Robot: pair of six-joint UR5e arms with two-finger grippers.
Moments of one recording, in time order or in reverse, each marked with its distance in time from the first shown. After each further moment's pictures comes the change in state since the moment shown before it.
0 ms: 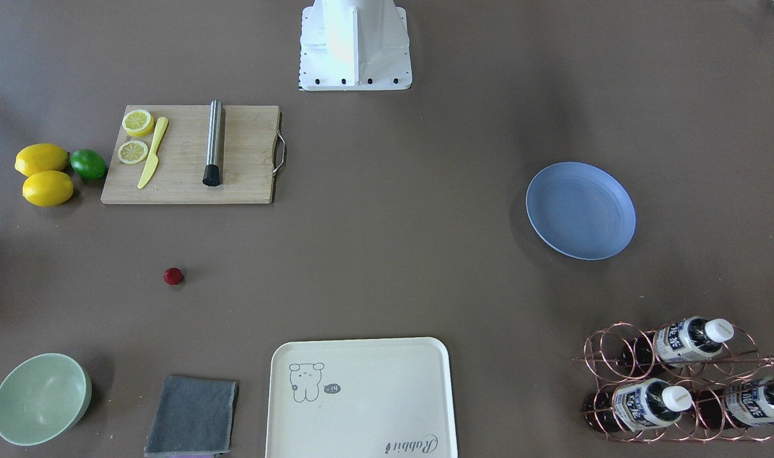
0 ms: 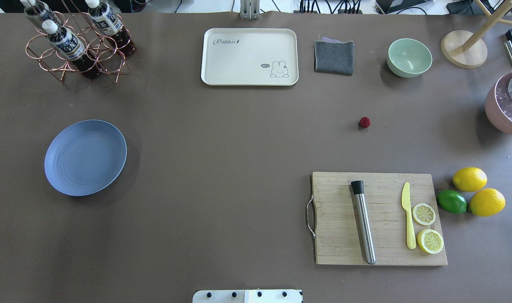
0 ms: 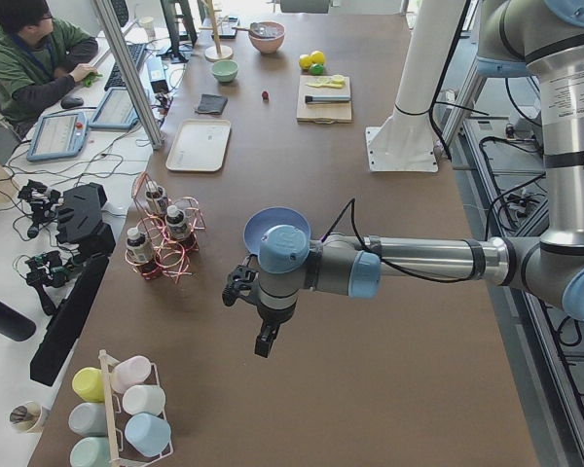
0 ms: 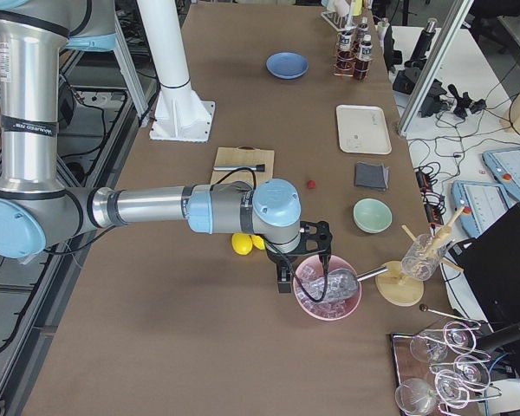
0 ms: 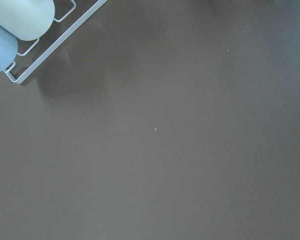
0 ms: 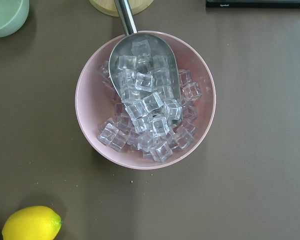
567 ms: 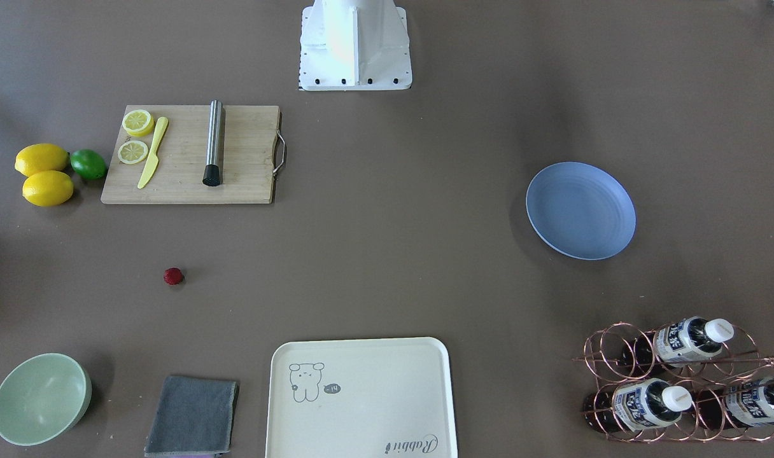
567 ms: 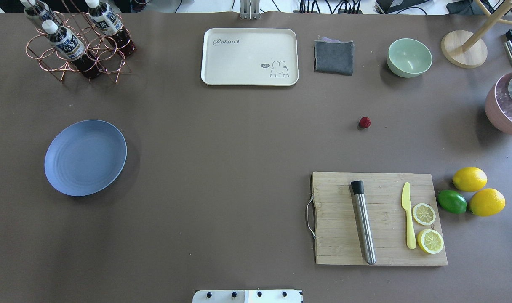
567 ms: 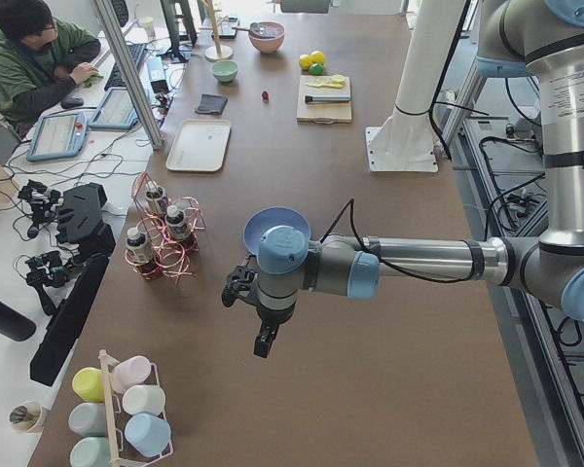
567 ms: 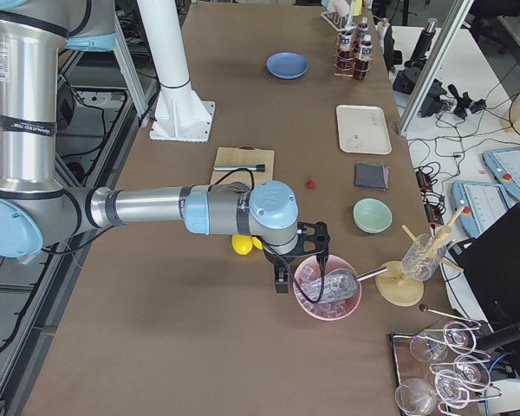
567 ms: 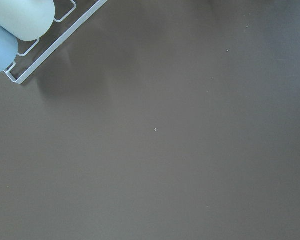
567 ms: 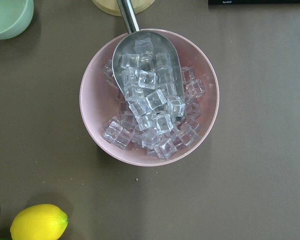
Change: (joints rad) left arm 0.000 -0.004 0.006 0.000 0.001 0.001; right arm 0.008 -0.008 0.002 0.000 0.025 0.002
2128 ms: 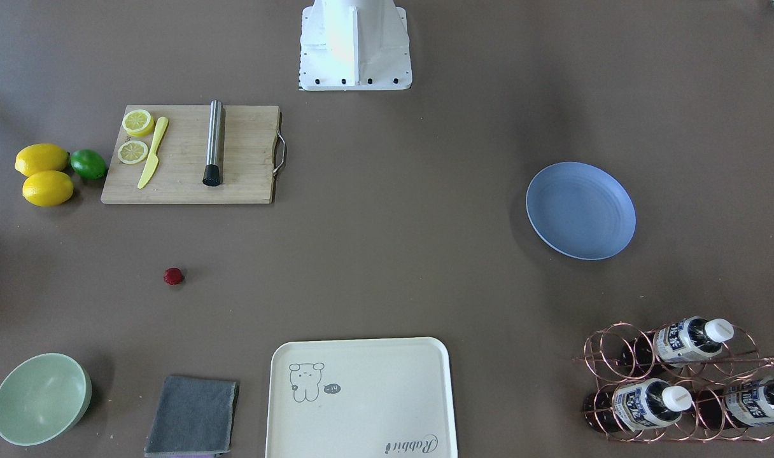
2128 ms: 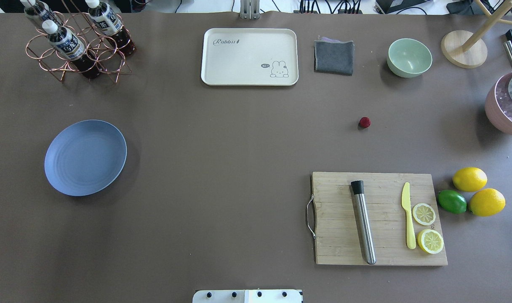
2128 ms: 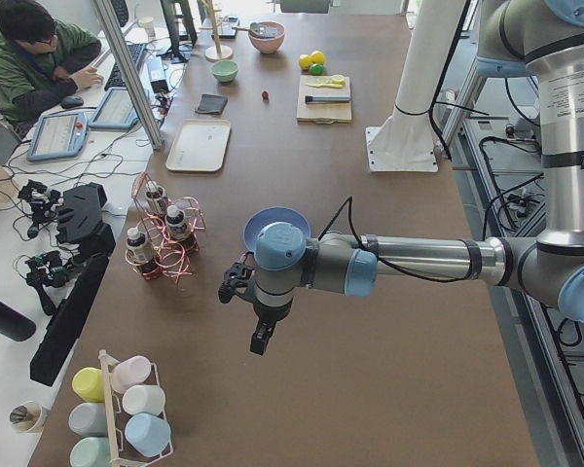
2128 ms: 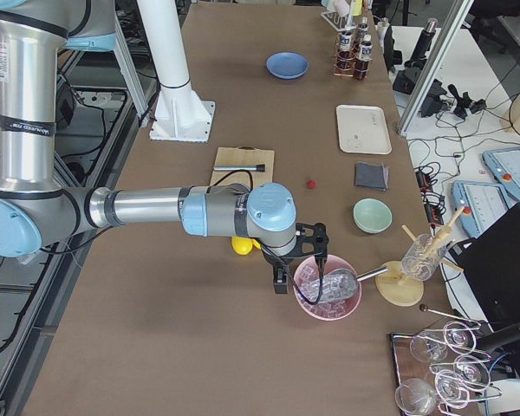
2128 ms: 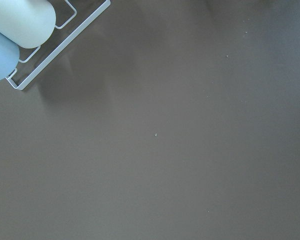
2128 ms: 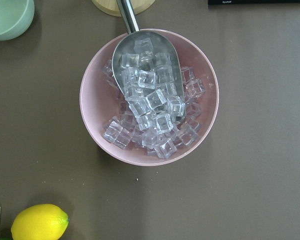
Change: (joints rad) left arm 0.000 -0.012 -0.001 -0.002 0.001 -0.002; right arm 0.004 -0.002 -0.002 0.004 0.005 0.000
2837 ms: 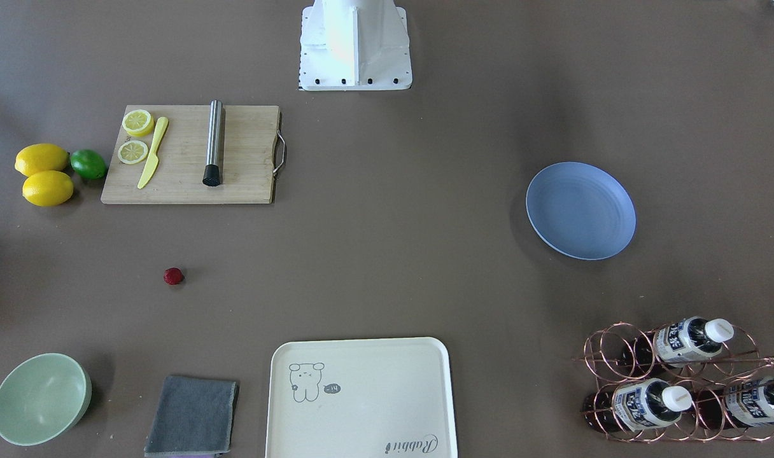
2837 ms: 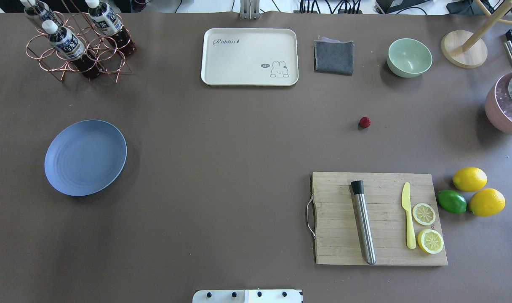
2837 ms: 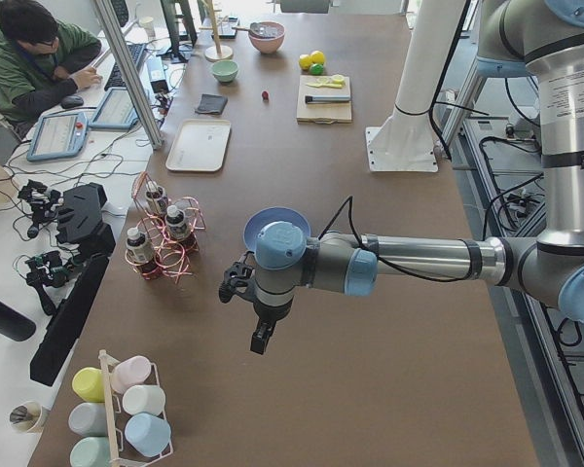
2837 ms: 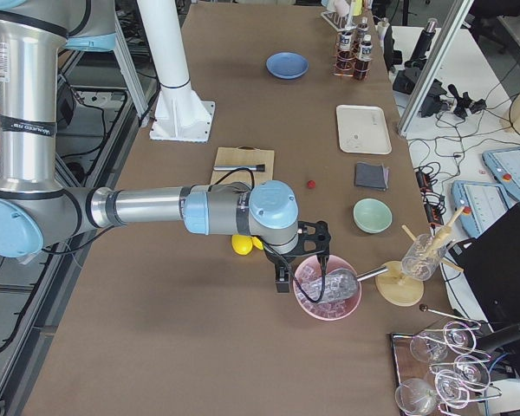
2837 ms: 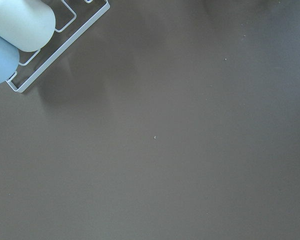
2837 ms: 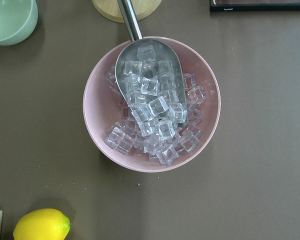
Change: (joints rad) left arm 0.000 0.002 -0.001 0.000 -0.001 -0.003; right arm -0.001 0.019 -0.004 -0.005 -0.002 0.001
